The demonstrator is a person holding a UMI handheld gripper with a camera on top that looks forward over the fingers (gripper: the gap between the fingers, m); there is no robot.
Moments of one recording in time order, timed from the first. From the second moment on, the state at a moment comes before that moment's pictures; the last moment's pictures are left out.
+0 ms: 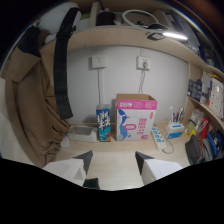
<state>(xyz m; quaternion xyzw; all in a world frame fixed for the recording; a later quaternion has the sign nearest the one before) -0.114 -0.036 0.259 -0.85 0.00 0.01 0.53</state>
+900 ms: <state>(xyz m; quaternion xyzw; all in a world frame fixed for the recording) -0.036 -0.048 0.218 -0.86 0.00 0.02 0.51</state>
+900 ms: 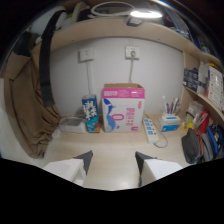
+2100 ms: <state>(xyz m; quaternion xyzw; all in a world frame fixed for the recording) 0.324 0.238 0.192 -0.83 0.02 0.01 0.55</state>
